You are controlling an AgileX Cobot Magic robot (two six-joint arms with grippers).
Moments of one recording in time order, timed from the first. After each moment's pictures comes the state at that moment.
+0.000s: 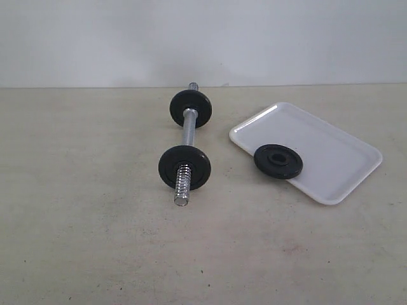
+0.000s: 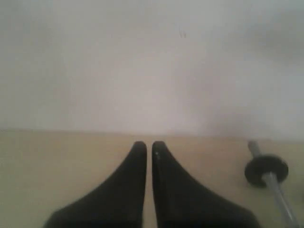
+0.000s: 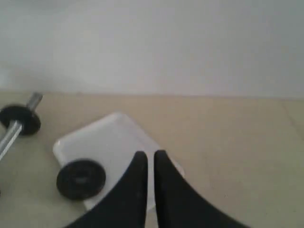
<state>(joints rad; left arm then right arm) -0.08 0.75 -0.75 0.30 0.35 -0.35 0.01 0.67 -0.76 0.07 0.52 -0.10</state>
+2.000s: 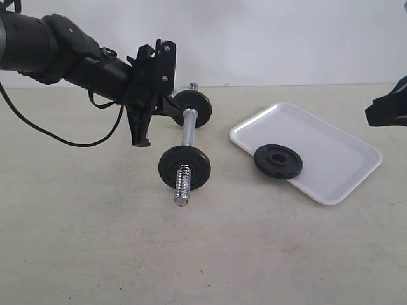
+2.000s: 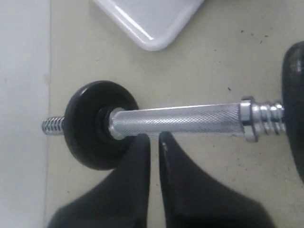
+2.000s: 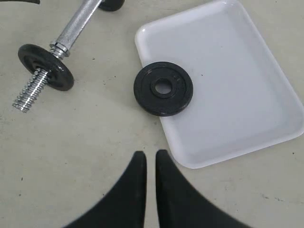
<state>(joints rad) -0.34 2.00 -1.39 -0.84 0.45 2.00 0.01 1.15 -0.86 0.58 0.76 -0.71</state>
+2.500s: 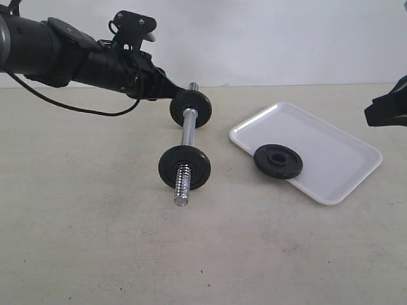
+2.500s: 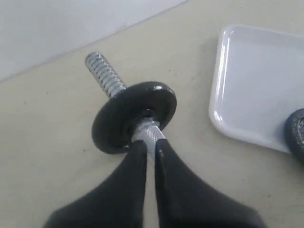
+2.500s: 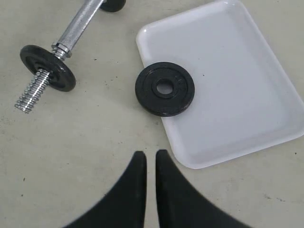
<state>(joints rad) -0.35 2.02 -1.39 -1.09 0.26 1.16 0.01 1.15 -0.86 0.58 0.76 -0.71</state>
